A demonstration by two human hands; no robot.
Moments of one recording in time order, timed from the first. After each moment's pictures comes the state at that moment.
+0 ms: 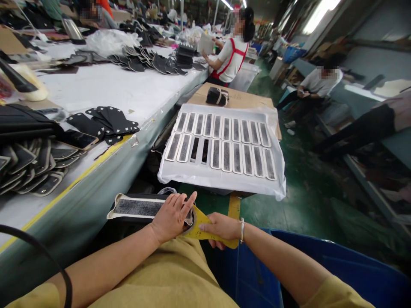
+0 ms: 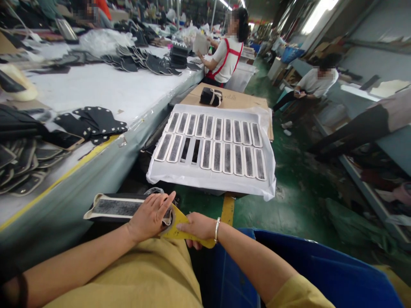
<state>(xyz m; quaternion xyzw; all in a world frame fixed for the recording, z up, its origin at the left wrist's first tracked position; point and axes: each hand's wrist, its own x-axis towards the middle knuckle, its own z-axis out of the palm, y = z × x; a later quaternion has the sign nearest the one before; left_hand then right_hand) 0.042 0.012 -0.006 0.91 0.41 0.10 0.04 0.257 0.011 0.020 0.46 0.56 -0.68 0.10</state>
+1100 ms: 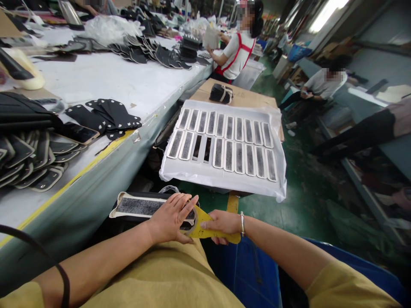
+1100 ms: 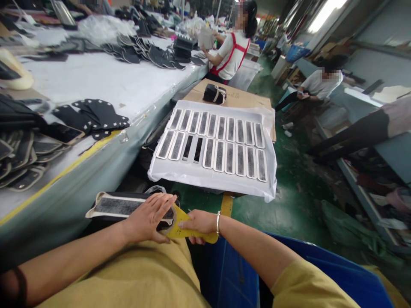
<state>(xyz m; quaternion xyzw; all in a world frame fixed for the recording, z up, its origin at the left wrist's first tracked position) 0.020 0.019 -0.005 0.93 0.34 0.13 0.11 0.248 0.030 0.023 0.43 0.52 -0.72 0.14</state>
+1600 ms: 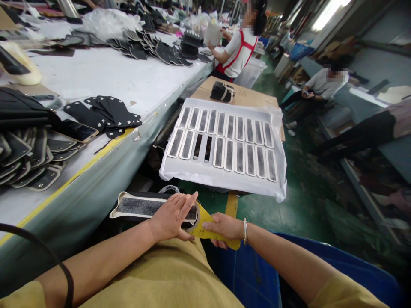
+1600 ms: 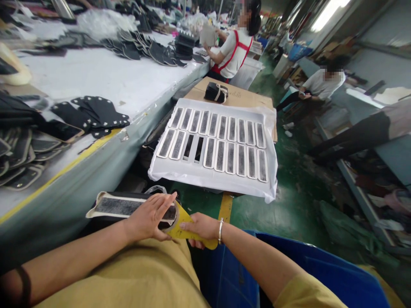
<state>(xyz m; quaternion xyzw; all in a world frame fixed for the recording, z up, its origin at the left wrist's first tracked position) 0.020 0.025 -0.006 0.91 0.34 0.17 0.16 0.247 0.019 0.018 0.48 0.47 -0.74 0.09</state>
